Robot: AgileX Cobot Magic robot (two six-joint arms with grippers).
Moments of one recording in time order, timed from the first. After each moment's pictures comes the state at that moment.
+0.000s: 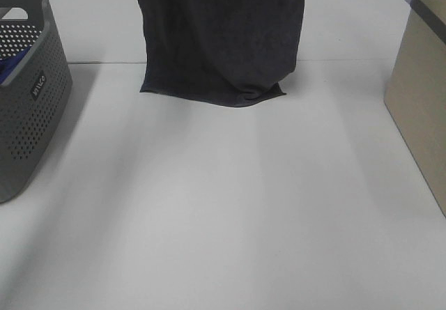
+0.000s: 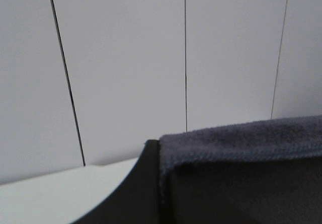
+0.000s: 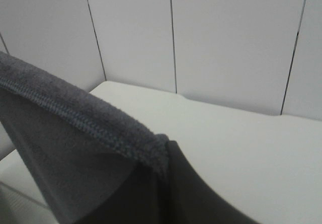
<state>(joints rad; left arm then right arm) -0.33 2.31 -2.80 0.14 0.53 -0.06 0.17 2.06 -2.41 0.43 0.62 -0.26</state>
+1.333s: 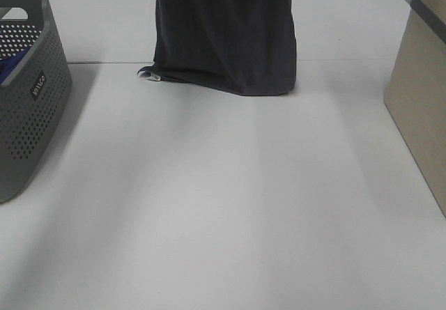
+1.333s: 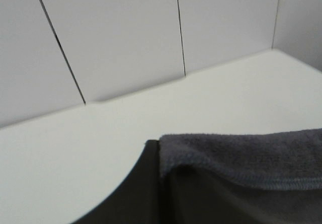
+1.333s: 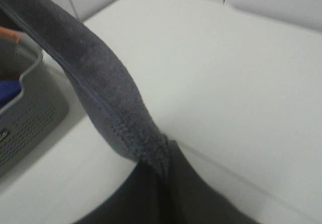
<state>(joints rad) -0.39 2.29 -2.80 0.18 0.91 0.00 0.13 2.13 -2.53 0.49 1.12 -0.34</state>
